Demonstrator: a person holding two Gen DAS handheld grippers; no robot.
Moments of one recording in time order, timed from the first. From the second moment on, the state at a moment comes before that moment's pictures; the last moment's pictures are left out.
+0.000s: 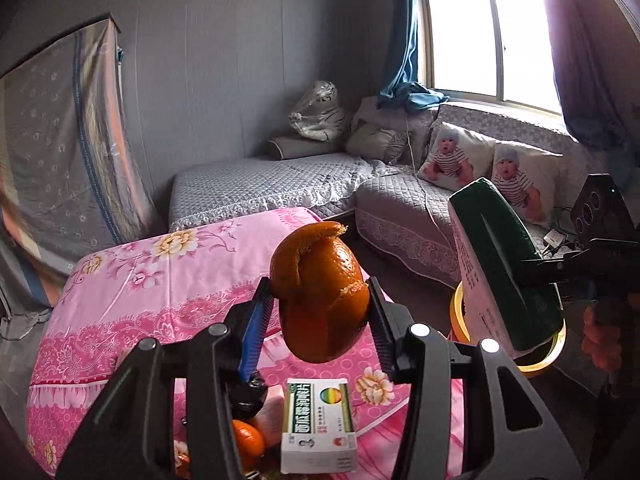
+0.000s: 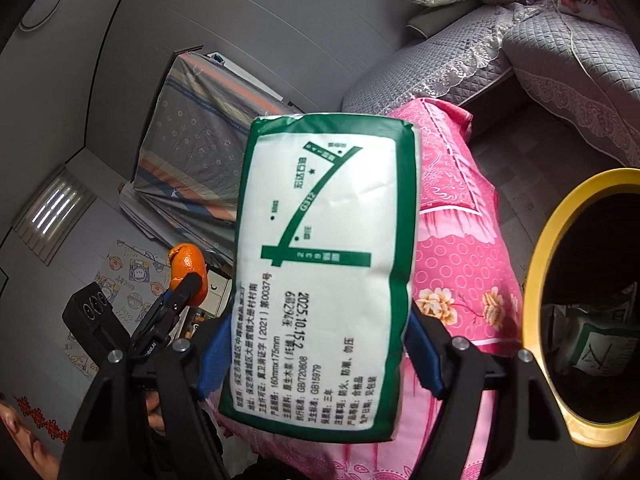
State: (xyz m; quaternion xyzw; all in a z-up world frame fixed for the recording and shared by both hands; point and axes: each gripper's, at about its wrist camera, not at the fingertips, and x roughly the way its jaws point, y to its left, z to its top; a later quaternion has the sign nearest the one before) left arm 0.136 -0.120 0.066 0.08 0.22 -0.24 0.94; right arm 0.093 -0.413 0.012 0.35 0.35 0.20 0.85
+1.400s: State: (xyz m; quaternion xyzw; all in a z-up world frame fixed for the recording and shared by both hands) left arm 0.191 -0.382 -0.039 0.08 0.36 -0.42 0.83; right arm 0.037 -0.563 -0.080 0.38 0.36 -0.13 0.84
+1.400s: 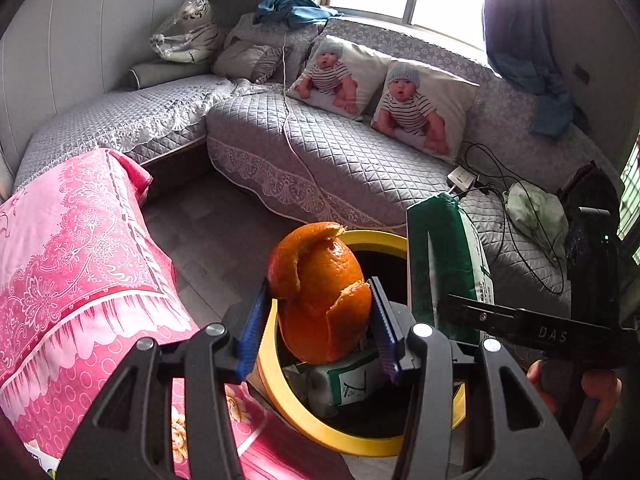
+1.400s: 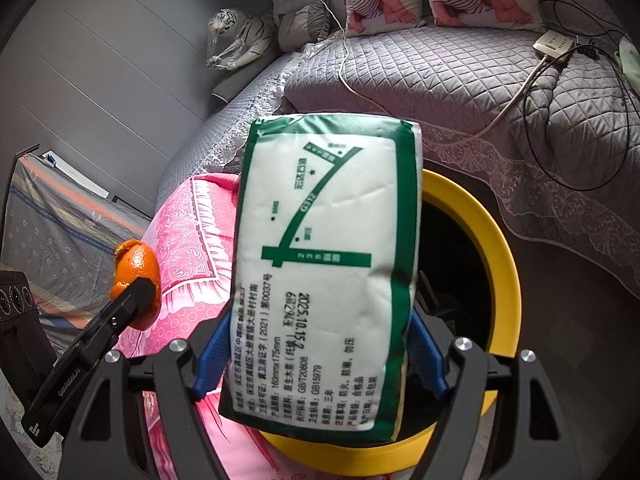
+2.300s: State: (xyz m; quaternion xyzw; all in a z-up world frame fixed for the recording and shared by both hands) left arm 0.151 -0.142 0.034 -0.03 0.24 -0.32 0.92; right arm 0.053 -0.448 -0.005 0.21 0.28 0.09 0.93
